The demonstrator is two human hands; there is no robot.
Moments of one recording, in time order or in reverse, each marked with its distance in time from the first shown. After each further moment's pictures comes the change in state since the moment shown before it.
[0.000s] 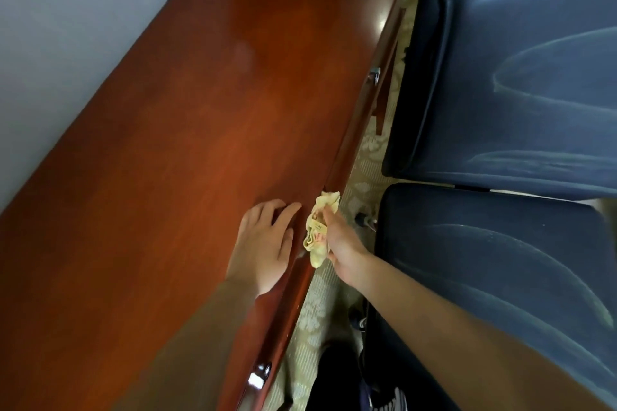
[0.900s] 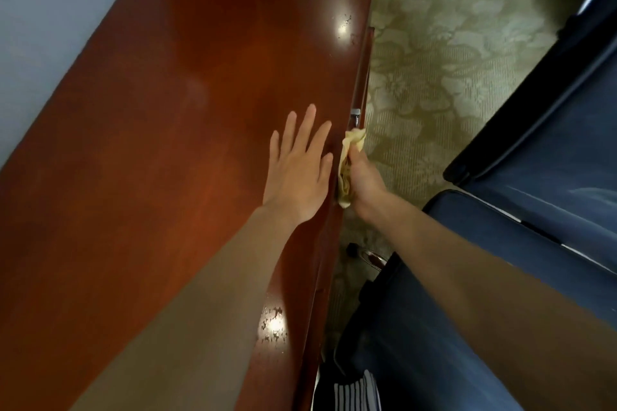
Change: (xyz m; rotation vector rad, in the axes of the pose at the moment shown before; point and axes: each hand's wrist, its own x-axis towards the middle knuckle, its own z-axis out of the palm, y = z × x) left_hand 0.253 0.035 -0.011 -0.015 0.041 0.178; right_hand 0.122 -0.182 -0.039 0.144 0.154 -0.282
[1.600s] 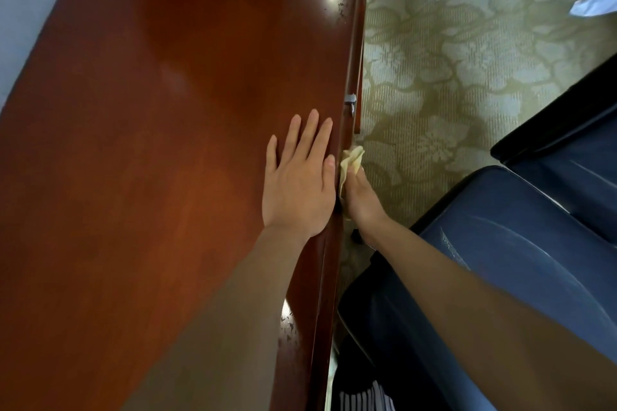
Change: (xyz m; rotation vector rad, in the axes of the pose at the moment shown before) left_hand 0.011 0.003 0.036 0.044 -0.003 -0.026; right_hand 0.032 0.053 -0.018 -0.229 -0.011 -0.139
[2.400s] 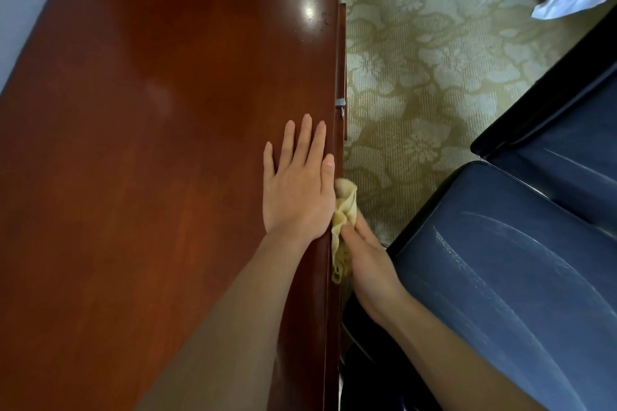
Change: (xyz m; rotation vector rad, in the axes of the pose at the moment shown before) left_hand -0.003 0.001 0.000 0.023 -0.037 0.040; right_hand -0.095 0.018 0.014 0.397 -0.105 -0.037
